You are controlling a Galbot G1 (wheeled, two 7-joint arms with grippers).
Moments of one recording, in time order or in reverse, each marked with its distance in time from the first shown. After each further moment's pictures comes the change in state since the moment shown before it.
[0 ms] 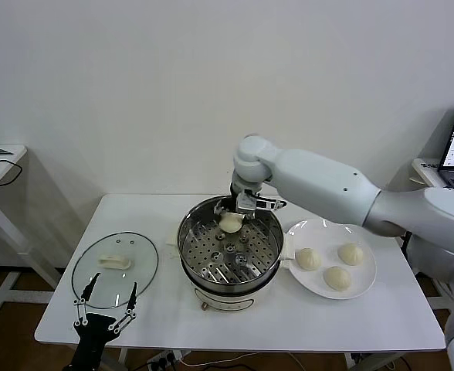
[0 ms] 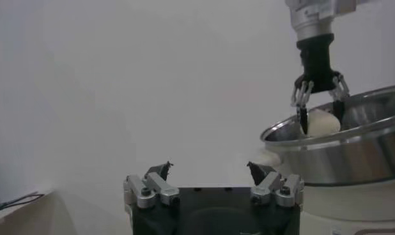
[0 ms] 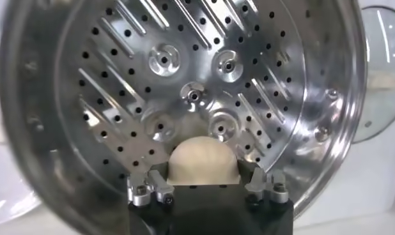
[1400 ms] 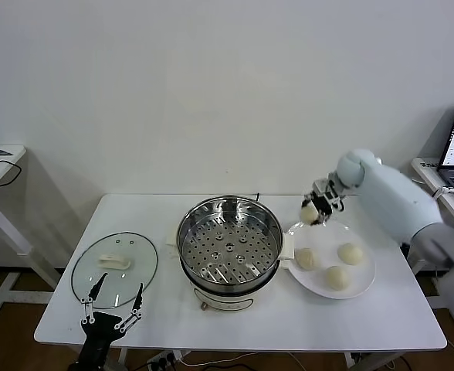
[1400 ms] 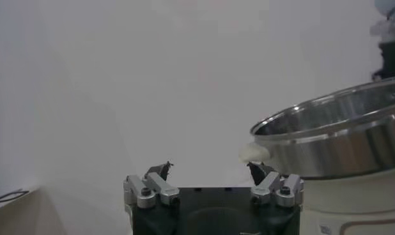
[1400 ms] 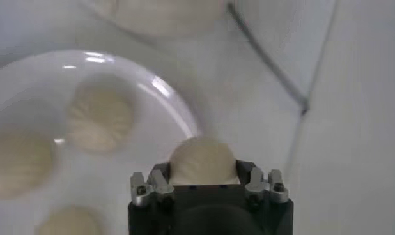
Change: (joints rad) left arm -0.015 0.009 0.024 0.000 0.009 0.034 0.013; right arm -0.020 -0.303 0.218 -0.157 0.226 -0.267 -0.014
